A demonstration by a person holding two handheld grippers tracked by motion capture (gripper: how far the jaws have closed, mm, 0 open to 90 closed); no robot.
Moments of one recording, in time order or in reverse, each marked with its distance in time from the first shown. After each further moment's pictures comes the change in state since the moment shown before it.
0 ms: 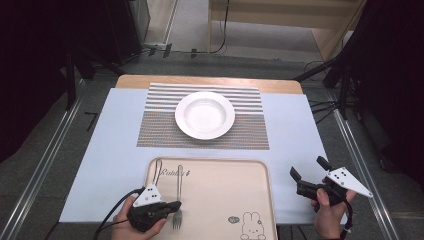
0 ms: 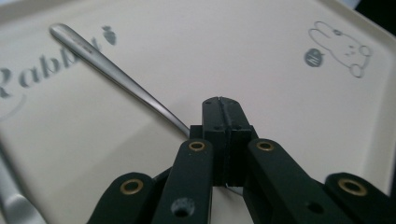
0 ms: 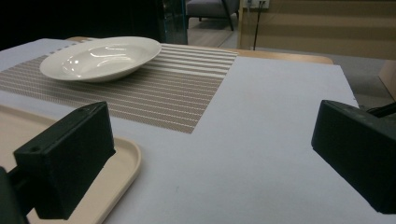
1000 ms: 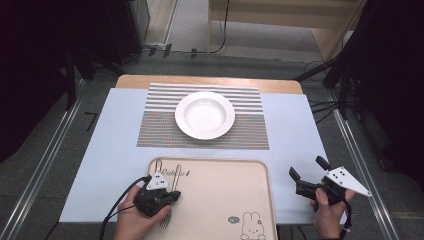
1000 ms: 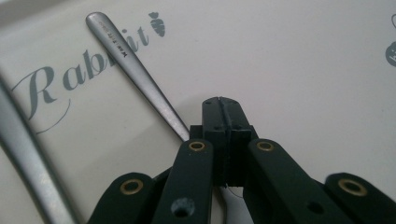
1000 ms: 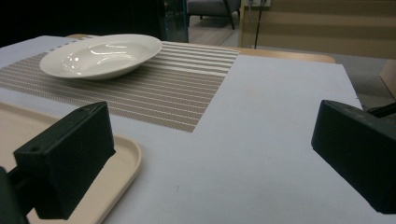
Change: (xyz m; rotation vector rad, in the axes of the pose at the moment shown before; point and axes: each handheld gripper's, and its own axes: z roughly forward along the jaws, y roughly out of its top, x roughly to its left) left arm 0.024 0.009 0.019 0.122 0.047 -0.065; right arm 0.000 0.000 0.002 0.004 0.004 -0.006
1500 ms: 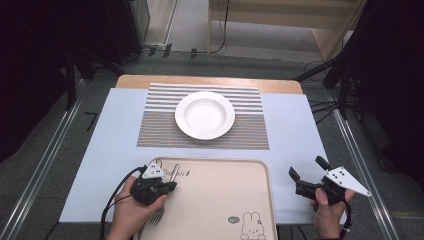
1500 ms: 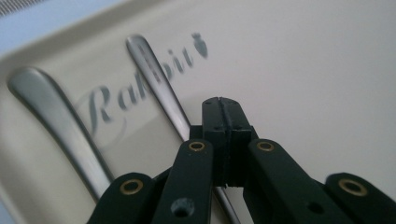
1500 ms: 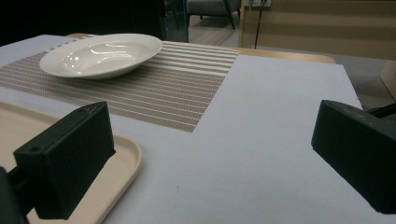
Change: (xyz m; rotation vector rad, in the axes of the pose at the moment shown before) left arm 0.028 0.023 0.002 -0.023 0.015 -0.017; right arm 0.001 0.000 0.000 0.004 -0.002 -0.001
